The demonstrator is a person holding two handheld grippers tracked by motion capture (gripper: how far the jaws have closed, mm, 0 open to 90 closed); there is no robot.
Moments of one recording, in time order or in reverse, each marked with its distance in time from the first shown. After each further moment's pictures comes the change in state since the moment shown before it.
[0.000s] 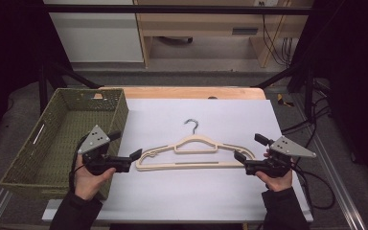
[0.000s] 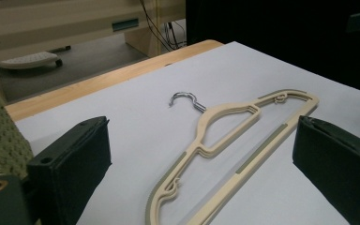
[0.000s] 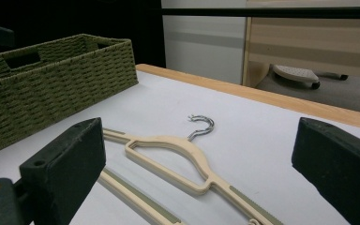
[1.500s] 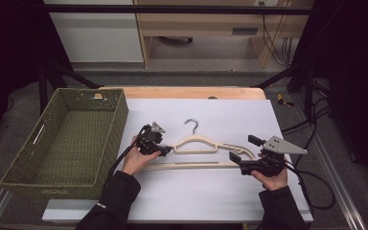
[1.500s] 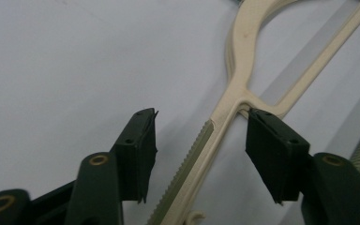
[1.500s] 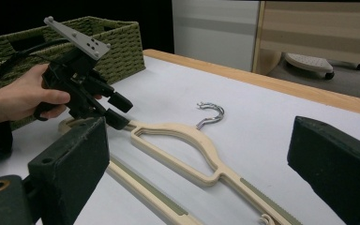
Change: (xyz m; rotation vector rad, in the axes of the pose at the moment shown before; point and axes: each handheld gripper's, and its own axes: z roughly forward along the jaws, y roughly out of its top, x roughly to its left) left arm 0.018 -0.046 0.180 0.472 -0.034 0.038; right arm 0.001 -0.006 0.014 0.051 0.041 -0.015
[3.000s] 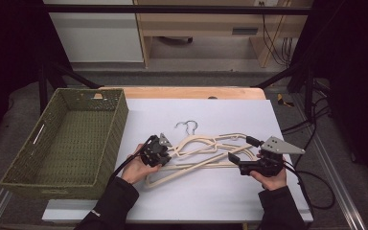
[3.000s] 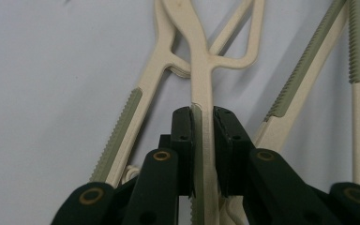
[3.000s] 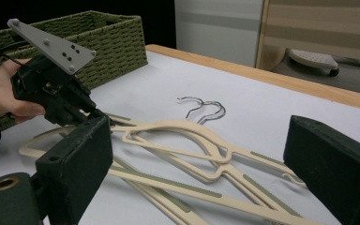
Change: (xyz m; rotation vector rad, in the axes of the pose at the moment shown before) left arm -0.039 -0.007 -0.015 0.115 -0.033 0.141; right arm 0.000 -0.003 0.003 0.023 0.014 -0.002
